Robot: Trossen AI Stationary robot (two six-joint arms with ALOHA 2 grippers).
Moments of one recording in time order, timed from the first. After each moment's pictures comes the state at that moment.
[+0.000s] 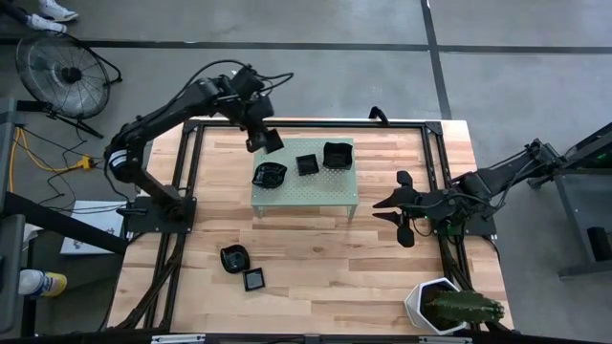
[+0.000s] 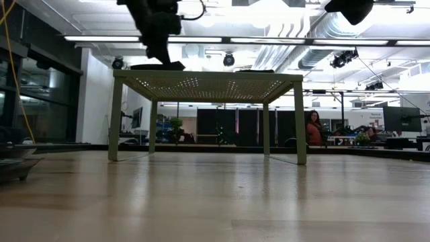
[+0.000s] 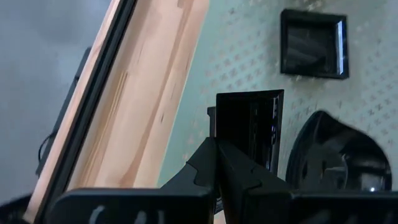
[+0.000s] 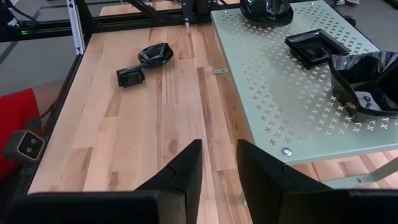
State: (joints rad) left arm 0.65 1.52 1.59 -1.10 0.23 0.30; right arm 0.43 0.89 0.85 -0.54 0.41 0.36
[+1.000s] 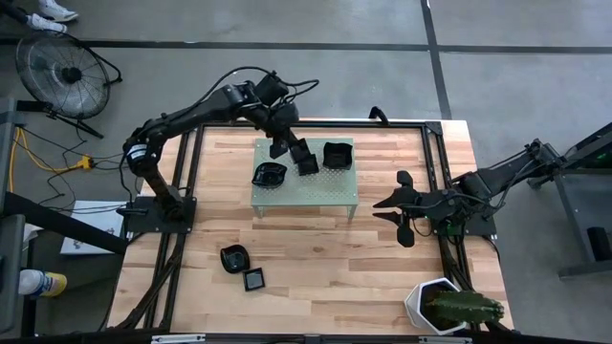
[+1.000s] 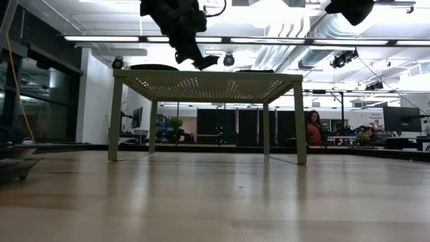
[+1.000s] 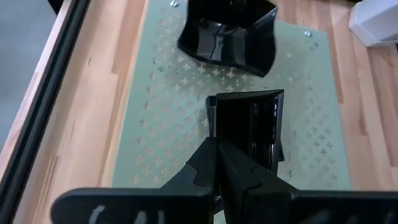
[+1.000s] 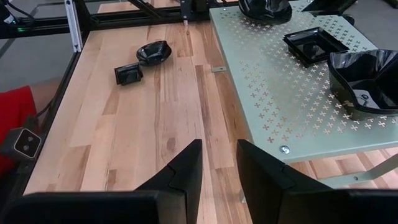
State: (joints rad) left arm 0.54 1.67 1.66 -0.91 0.41 0.26; right arm 0.43 0.89 0.85 -0.55 0.42 0.36
